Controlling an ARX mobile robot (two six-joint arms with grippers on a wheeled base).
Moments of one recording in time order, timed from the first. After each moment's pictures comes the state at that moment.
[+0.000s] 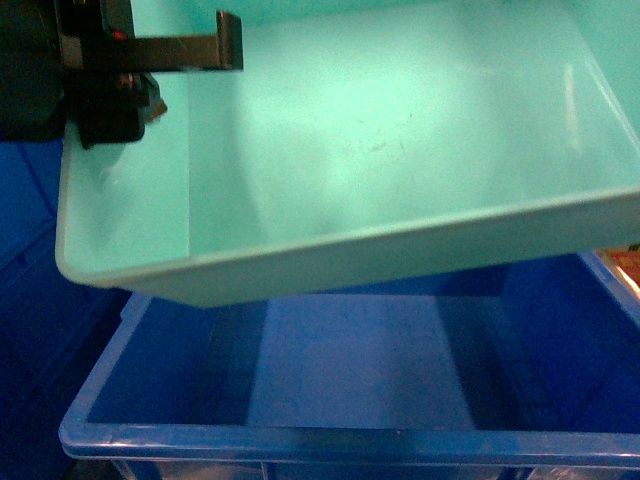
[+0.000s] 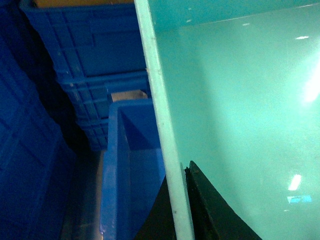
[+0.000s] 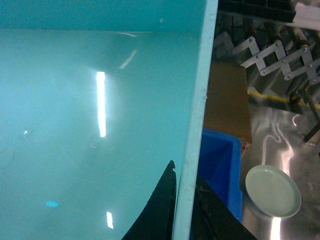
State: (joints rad) left arm -0.44 1.32 0.75 0.23 -0.33 -0.14; right arm 0.07 1.33 0.75 0.32 -0.18 -0.10
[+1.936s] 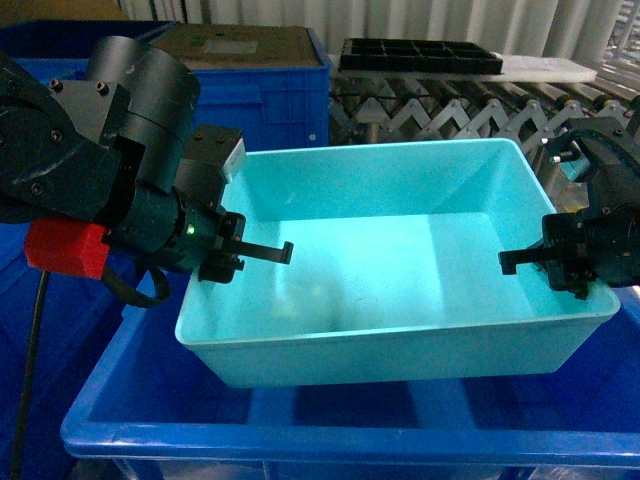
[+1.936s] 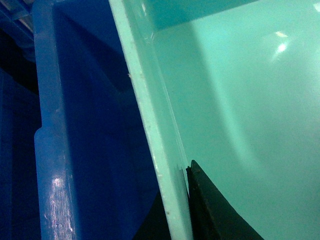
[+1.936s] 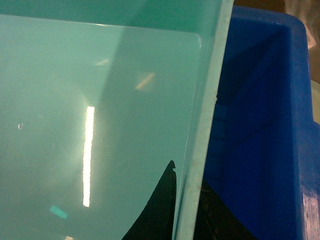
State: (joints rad) left arm -0.29 2.02 1.12 0.16 -0.13 0.02; right arm 0.11 1.93 0.95 0.36 -0.04 -0.05
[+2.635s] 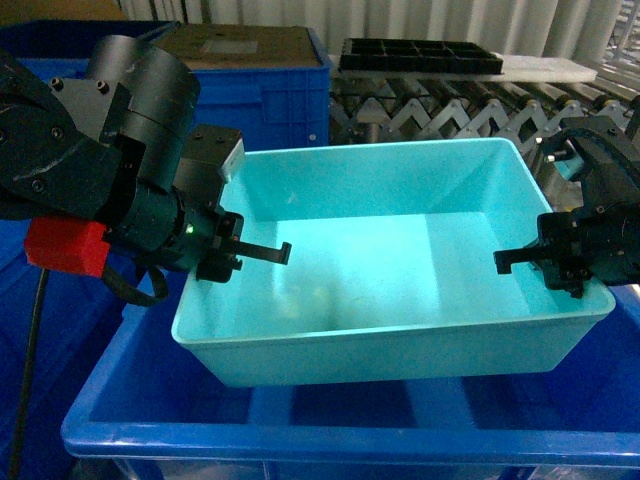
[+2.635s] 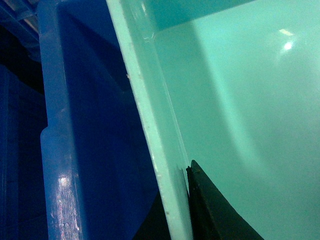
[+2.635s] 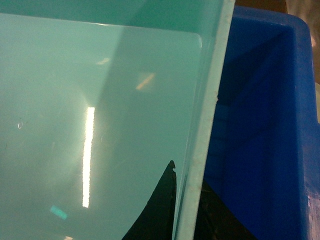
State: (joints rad) left arm -0.29 2.02 1.13 0.15 -0.14 0.03; right arm 0.12 1.93 0.95 0.35 -0.03 -0.05
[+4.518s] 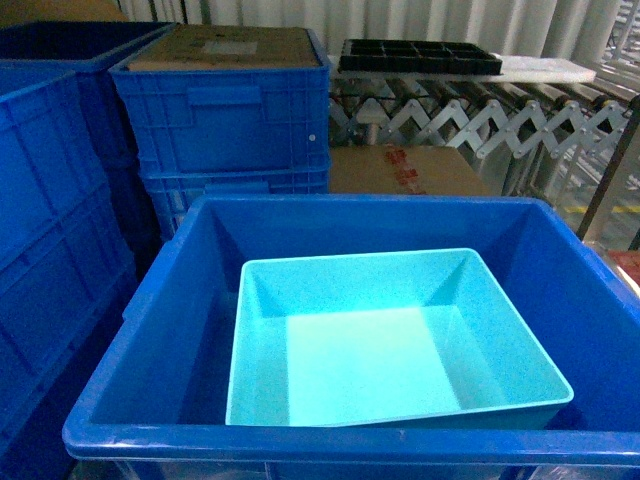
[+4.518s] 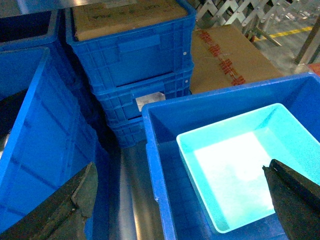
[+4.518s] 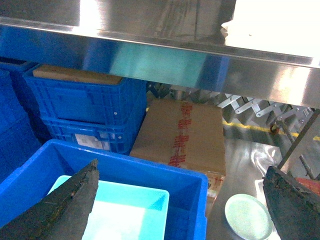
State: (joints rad) left arm -0.33 0.95 0.87 -0.28 -0.18 0.02; right arm -0.05 1.06 0.96 -0.02 -0.29 -0.07
